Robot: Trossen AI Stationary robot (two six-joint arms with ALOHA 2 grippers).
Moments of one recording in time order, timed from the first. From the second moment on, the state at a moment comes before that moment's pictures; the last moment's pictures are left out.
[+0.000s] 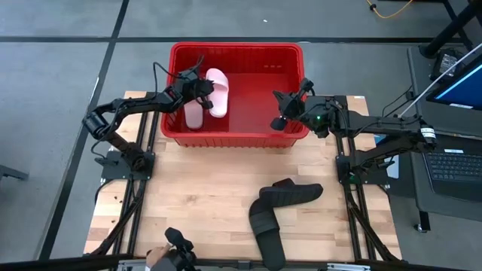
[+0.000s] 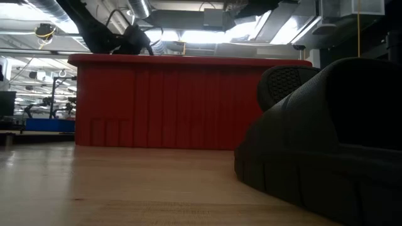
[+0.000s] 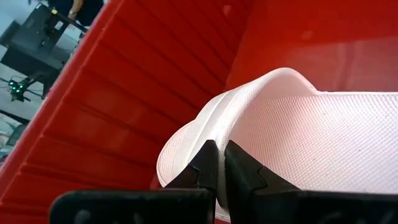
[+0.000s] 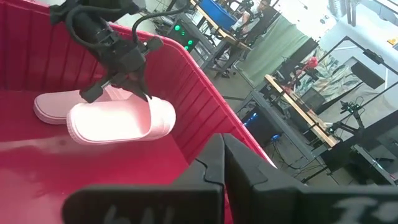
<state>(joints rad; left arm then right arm) 0.81 1.52 0.82 0.31 -0.12 0.77 -0.10 1.24 1.14 -0.09 0.71 -0.50</state>
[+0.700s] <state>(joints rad) 0.84 1.68 0.93 0.22 -0.08 0.73 -0.10 1.24 1.14 -0.09 0.71 -0.47</state>
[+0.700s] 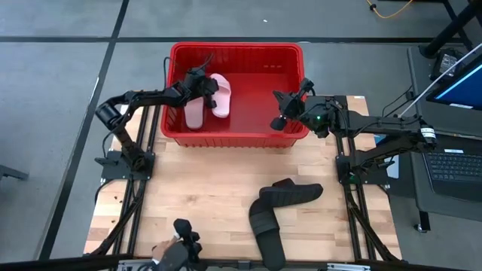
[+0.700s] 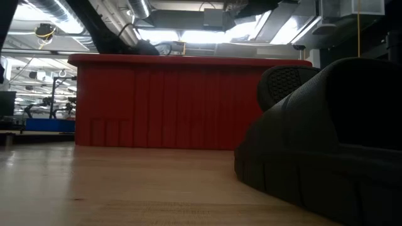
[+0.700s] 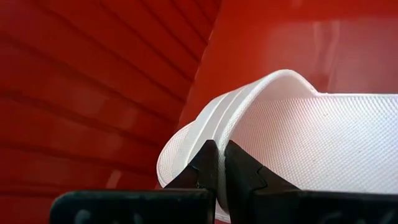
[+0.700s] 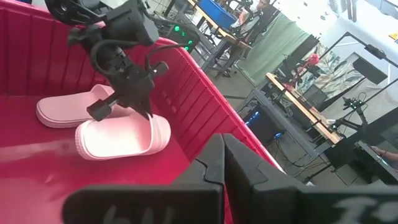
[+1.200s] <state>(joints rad) 0.90 1.69 0.93 0.21 0.06 0.72 -0.10 1.24 1.14 -0.09 0.71 -0.48</state>
